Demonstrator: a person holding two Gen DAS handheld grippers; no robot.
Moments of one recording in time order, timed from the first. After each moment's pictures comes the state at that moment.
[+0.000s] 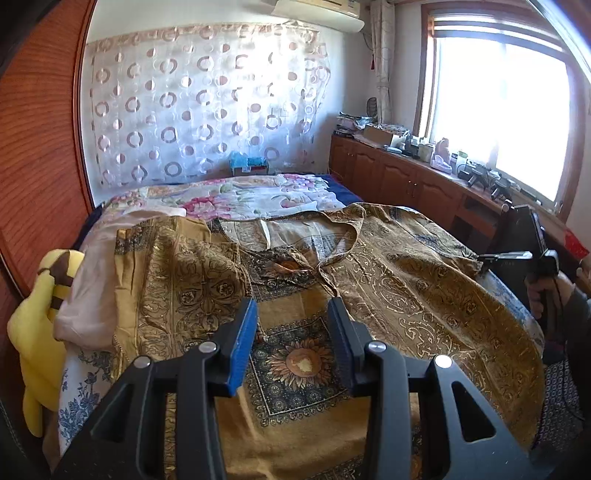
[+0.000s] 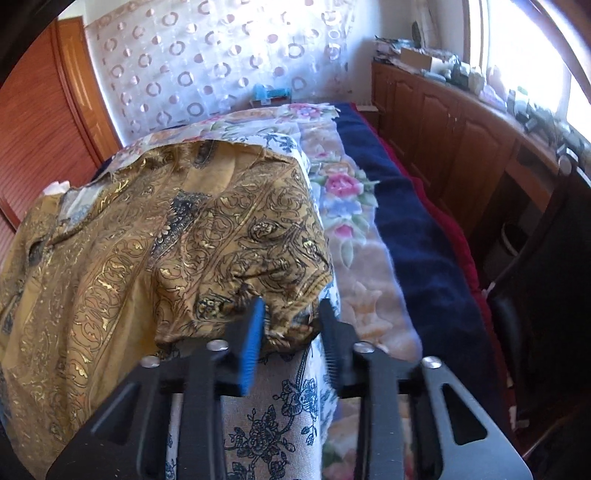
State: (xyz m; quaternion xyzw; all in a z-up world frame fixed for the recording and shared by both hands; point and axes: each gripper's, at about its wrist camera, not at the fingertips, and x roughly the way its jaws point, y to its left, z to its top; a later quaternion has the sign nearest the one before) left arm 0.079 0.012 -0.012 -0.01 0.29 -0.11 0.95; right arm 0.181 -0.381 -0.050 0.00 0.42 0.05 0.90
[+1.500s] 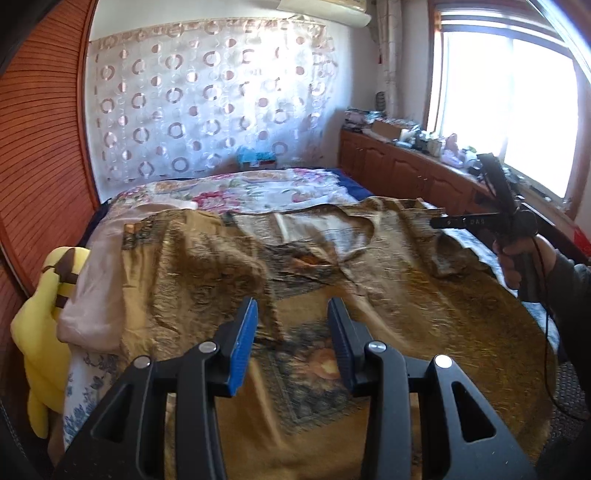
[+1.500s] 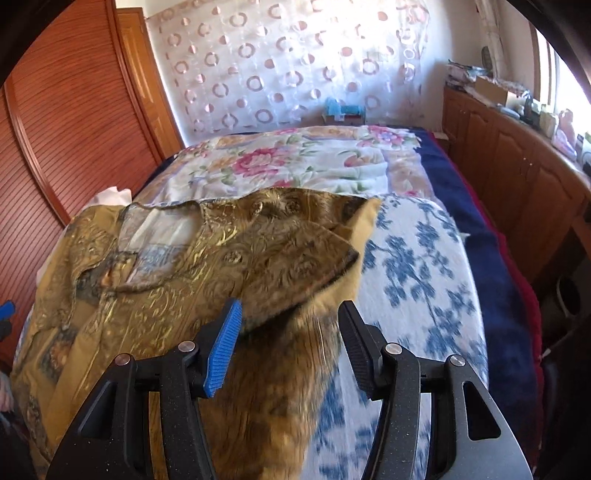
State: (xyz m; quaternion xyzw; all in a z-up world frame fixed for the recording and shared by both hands) left arm 0.097 0.022 -0.023 -0.01 0.31 -0.09 0.95; right arm 0.263 -0.261 -0.030 0.00 0.40 0.18 0.90
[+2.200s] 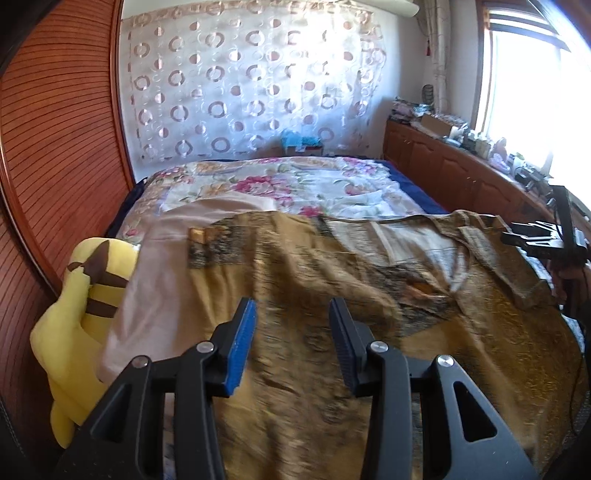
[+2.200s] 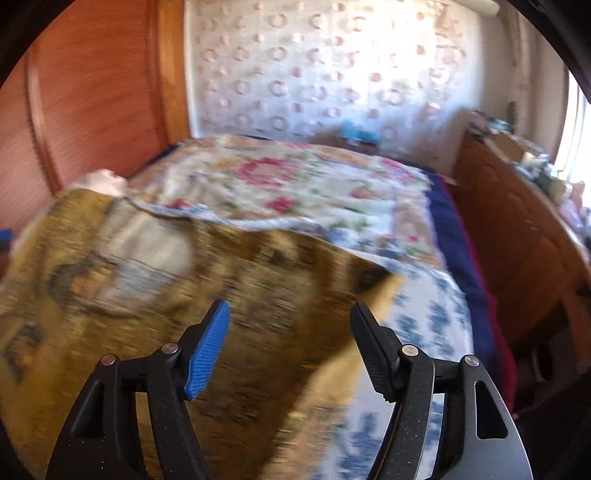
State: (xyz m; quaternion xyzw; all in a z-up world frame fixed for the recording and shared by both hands) left arm 0.172 0.112 -0.031 -0.02 0.34 -0.02 0.94; right arm 0.295 -0.233 -0.033 -0.12 0.37 0.16 0.91
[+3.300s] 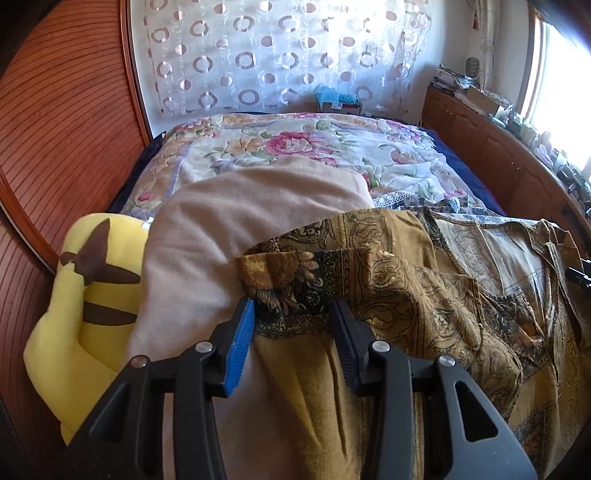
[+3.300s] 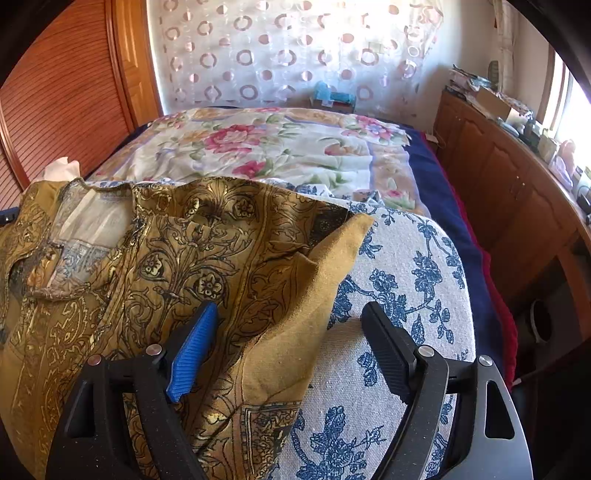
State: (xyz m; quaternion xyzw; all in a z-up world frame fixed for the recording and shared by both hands) left arm 0.274 0.170 -0.079 -0.04 0.43 0.02 0.90; right arm 0.319 -0.257 -0.062 -0.08 0.42 0.14 0.89
